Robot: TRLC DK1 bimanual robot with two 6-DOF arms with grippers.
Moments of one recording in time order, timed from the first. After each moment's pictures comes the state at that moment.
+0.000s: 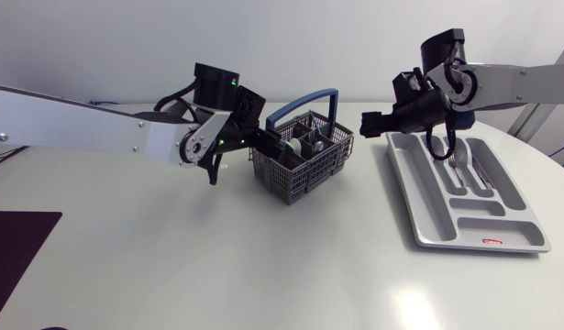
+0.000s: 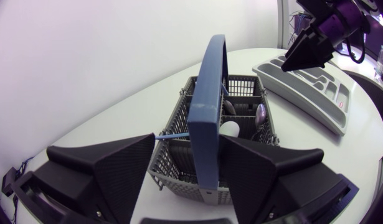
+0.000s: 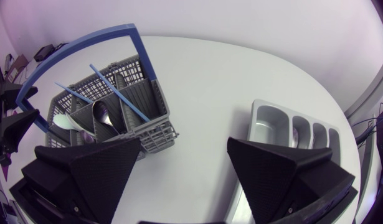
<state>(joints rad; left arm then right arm) -0.52 1.90 1.21 0.21 -0.02 0.21 0.11 1.82 1.32 -0.30 -0.12 -0.05</state>
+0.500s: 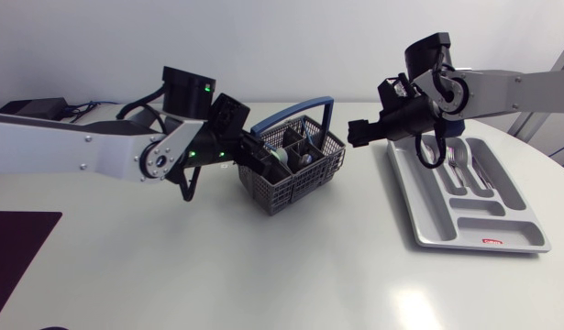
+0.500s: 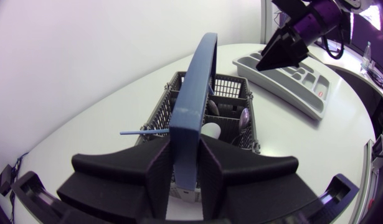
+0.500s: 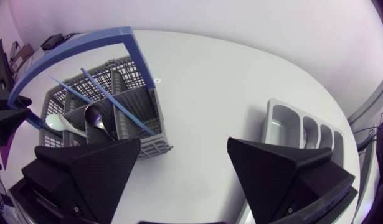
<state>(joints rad) -0.51 1.70 1.01 0.15 0.08 0.22 0.19 1.76 1.24 -0.29 -0.09 -0.05</state>
